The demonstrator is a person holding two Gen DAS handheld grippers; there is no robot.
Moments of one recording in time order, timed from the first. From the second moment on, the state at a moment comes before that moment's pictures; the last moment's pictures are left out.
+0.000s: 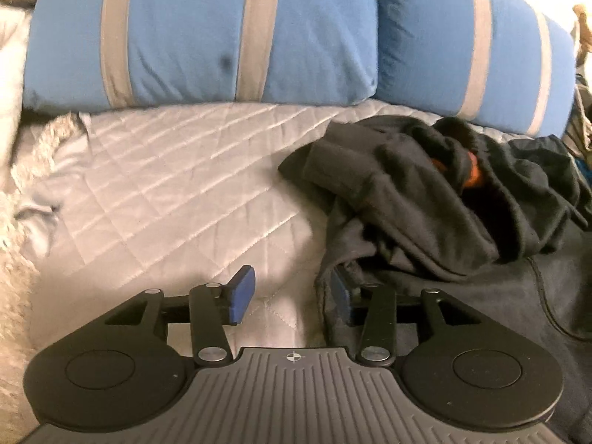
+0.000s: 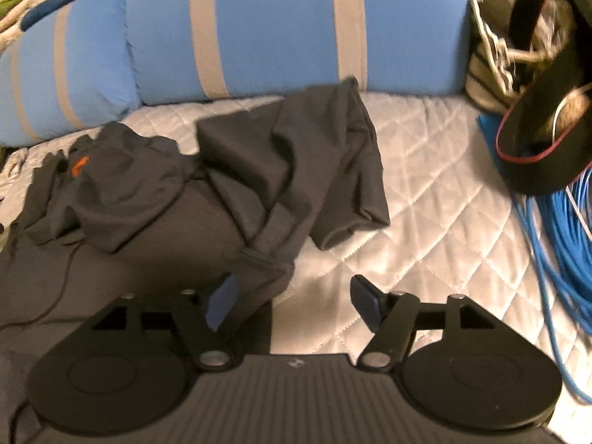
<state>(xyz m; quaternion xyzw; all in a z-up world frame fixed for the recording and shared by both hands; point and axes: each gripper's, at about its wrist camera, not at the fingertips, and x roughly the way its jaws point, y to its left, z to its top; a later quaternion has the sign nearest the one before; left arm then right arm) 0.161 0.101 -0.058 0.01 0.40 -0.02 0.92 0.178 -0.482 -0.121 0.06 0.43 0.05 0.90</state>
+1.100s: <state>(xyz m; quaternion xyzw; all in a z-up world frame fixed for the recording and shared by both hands) 0.200 0.154 -0.096 -0.48 0.29 -0.04 0.82 0.092 -0.332 -0.076 0.07 0.36 0.14 0.92</state>
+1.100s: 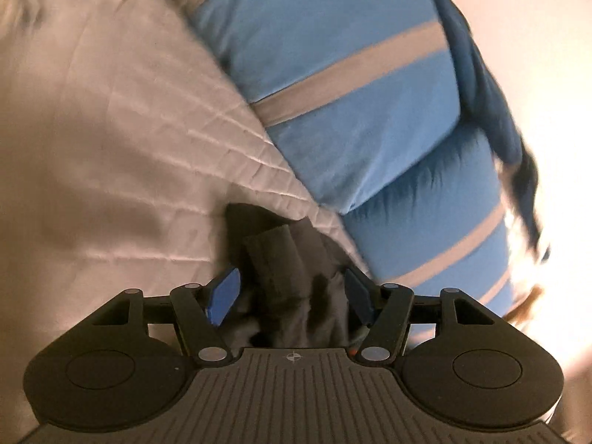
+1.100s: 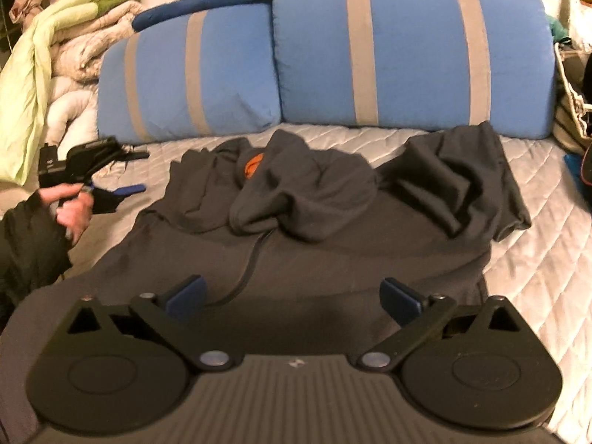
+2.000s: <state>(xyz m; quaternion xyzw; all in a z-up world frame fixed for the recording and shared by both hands) 0.213 0.142 -0.067 -0.36 0.30 0.04 0.88 0.099 -0.339 -0.084 0.12 0.37 0.20 0.90</state>
